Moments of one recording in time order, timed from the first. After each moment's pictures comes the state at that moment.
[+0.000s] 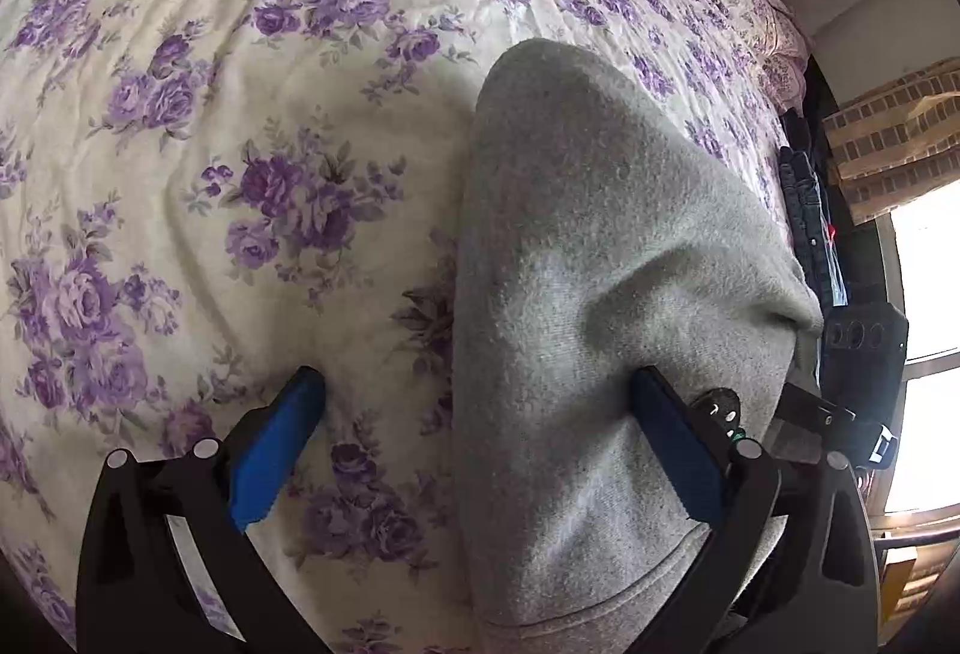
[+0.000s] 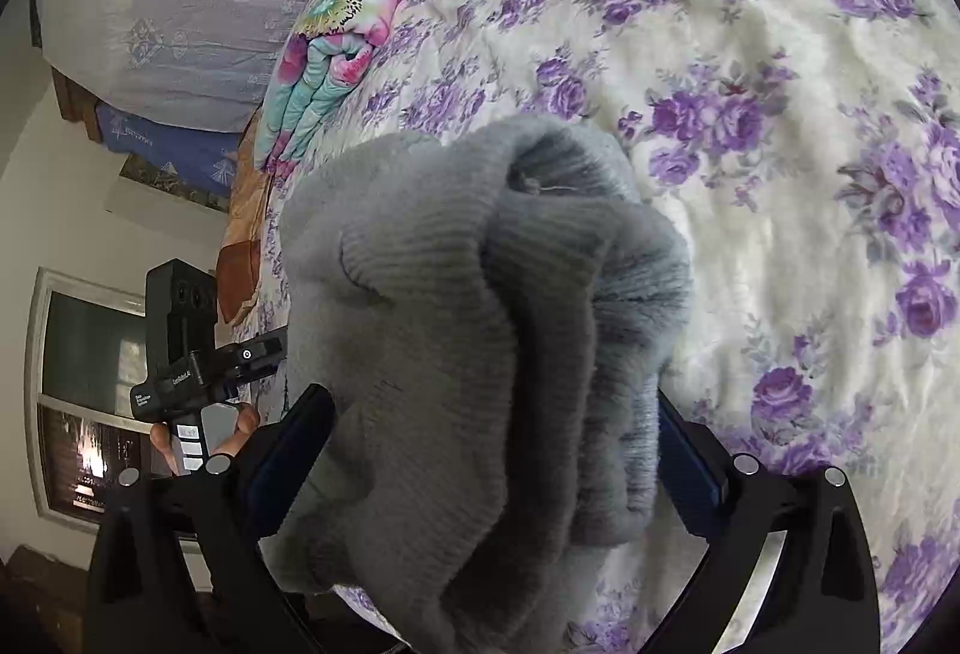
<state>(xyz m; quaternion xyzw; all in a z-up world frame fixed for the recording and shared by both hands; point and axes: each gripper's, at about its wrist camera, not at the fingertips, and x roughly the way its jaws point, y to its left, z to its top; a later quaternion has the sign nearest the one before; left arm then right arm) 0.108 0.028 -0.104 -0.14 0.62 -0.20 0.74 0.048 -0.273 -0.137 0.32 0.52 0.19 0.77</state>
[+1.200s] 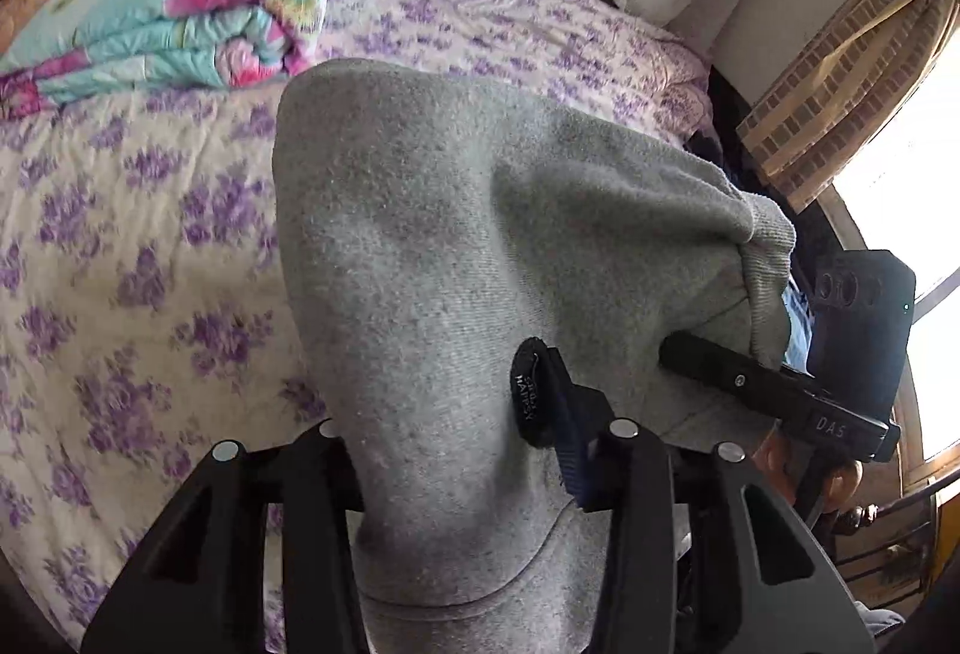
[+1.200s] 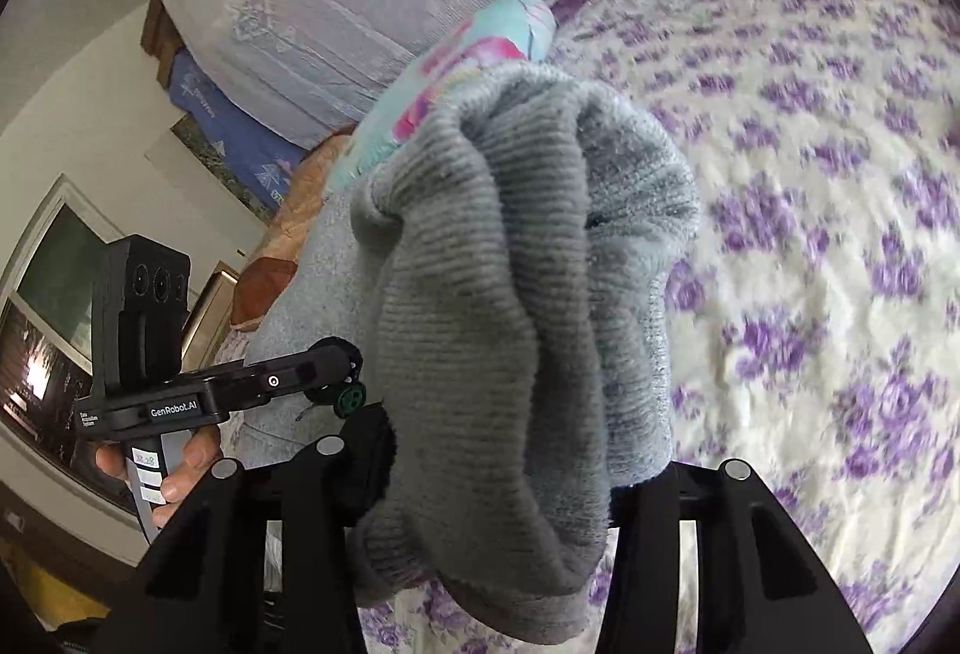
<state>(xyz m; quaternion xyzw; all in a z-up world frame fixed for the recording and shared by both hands) 0.078 -0.009 0.024 -0.09 0.49 -0.25 0.83 0.046 -0.252 -0.013 0.20 0.37 0.23 0.87</state>
